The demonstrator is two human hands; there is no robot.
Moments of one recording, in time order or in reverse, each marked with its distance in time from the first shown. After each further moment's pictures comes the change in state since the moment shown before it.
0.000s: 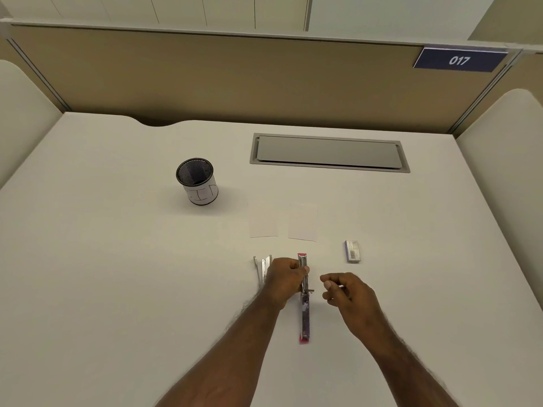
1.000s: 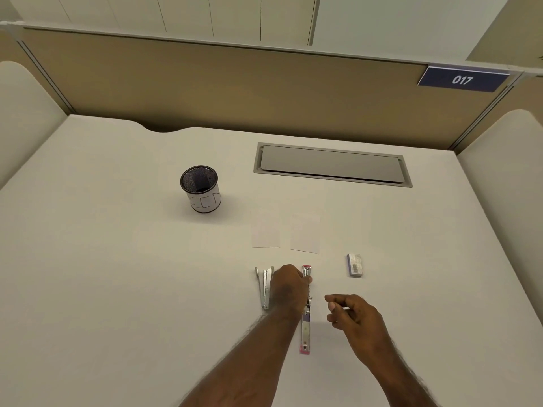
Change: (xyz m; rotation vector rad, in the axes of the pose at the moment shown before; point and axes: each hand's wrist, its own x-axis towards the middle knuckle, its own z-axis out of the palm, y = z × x) left_hand 0.009 0.001 0.015 0.388 0.265 0.068; right_hand -0.008 0.011 0.000 -0.064 0.003 0.055
